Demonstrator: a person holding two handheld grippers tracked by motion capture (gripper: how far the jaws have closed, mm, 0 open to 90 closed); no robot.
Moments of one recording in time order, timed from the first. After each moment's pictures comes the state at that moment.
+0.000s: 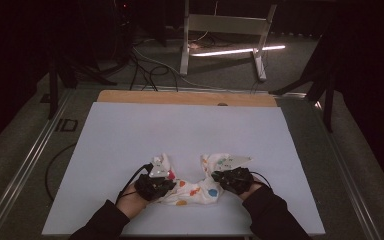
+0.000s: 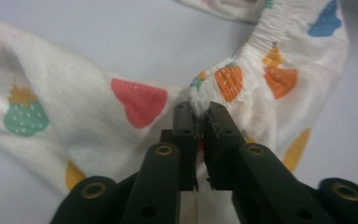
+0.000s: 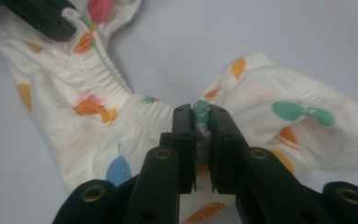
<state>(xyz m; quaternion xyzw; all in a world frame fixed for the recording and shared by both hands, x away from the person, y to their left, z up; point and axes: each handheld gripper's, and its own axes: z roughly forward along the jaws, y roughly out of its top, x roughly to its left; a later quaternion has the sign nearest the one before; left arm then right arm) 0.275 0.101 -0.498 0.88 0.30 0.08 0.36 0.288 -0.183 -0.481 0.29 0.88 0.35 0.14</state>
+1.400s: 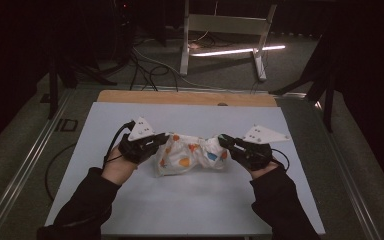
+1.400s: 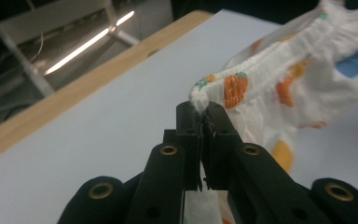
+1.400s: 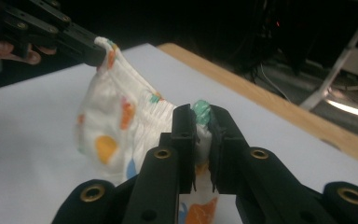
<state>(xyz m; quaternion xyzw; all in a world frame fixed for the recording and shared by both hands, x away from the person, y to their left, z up) 0.305 0.126 -0.370 0.82 0.28 0.20 0.45 0.293 -0.199 -0.369 0.29 0.78 0.51 0.22</state>
